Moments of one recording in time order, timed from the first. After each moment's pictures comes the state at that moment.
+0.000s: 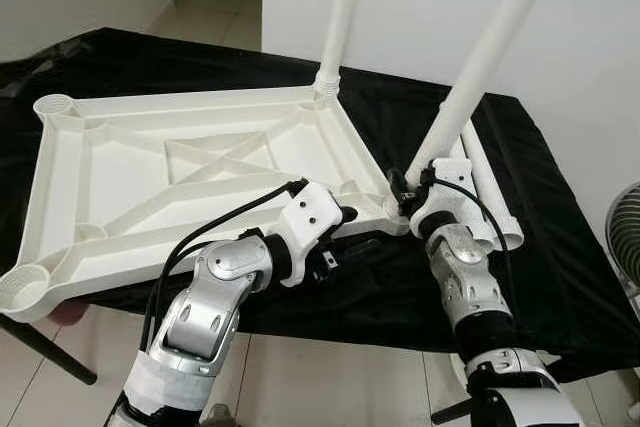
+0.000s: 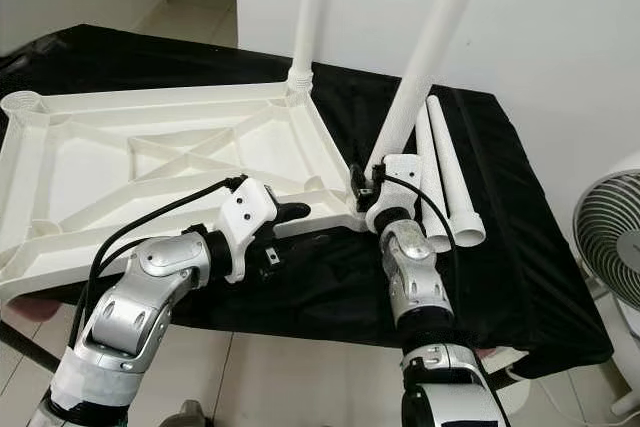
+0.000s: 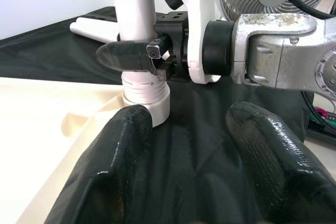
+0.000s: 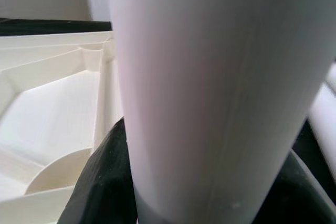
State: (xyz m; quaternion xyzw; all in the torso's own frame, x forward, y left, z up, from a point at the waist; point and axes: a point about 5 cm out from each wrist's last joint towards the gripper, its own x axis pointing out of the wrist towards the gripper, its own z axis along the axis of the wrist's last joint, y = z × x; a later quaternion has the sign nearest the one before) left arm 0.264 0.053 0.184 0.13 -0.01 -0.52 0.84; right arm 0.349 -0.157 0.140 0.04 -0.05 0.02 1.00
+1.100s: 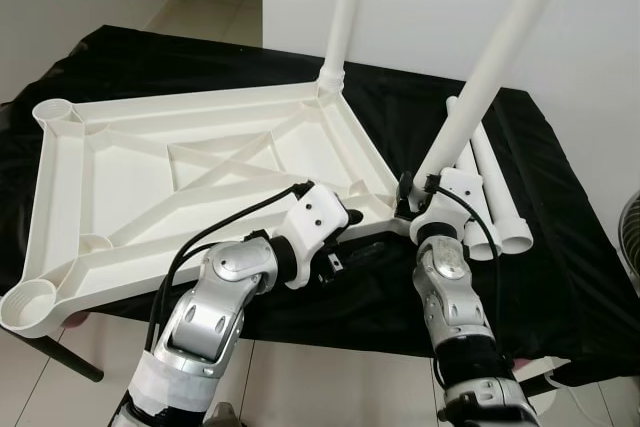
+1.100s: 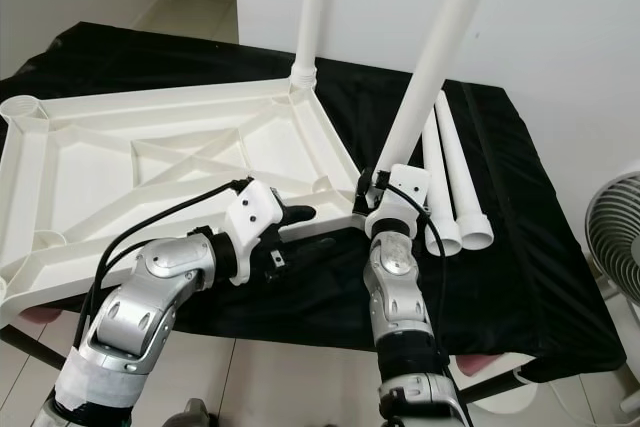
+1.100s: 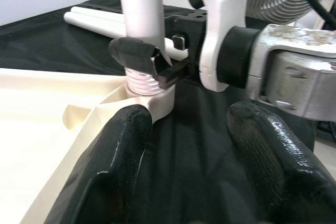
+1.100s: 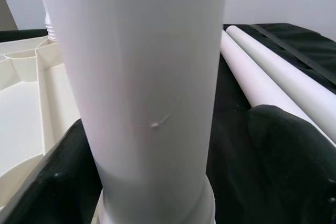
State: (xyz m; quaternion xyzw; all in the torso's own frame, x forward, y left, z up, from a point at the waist) left arm 0.262 0.049 0.183 0.12 -0.01 -0.53 0.84; right arm 0.321 -0.153 0.140 0.05 -0.08 -0.10 0.99
